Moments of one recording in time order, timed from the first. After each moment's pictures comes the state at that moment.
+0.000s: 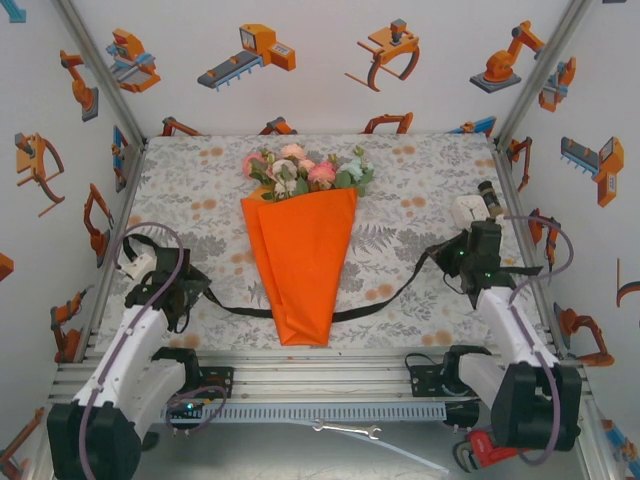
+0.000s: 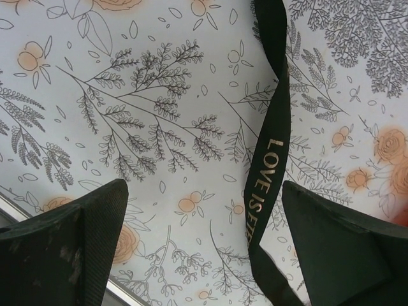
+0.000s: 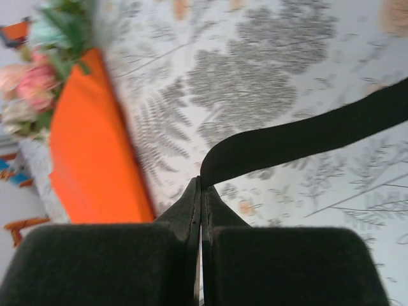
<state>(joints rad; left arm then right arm) -0.13 0.86 0.49 -0.71 -0.40 -0.96 -0.03 0.96 0.50 -0.17 -0.19 0.88</state>
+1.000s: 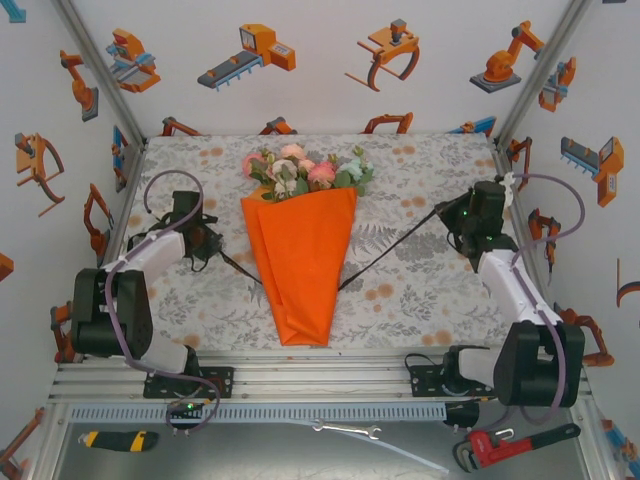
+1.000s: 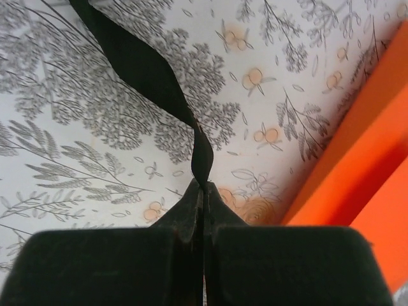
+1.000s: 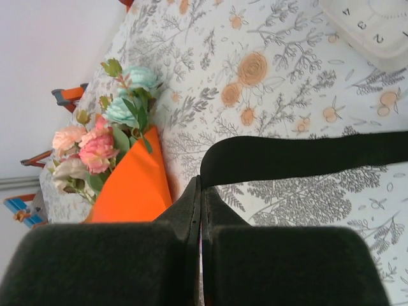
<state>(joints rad) -0.14 1.50 0.84 -0.35 -0.13 -0.91 -0.03 1.22 0.79 -0.06 -0.07 0.84</state>
